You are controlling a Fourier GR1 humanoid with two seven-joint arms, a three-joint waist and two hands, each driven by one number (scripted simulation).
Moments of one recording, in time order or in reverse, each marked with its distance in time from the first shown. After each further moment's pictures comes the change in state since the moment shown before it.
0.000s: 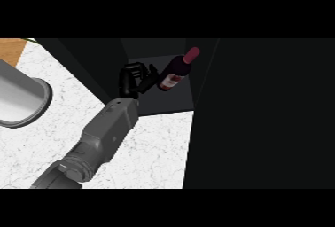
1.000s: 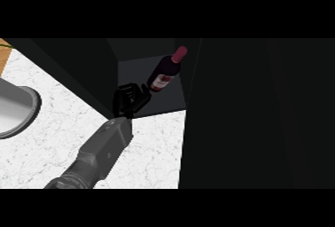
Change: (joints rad) left arm 0.168 -0.004 -0.022 -0.018 0.084 -0.109 -0.047; right arm 0.001 0.030 0.012 0.018 -0.038 0.020 -0.027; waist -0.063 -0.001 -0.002
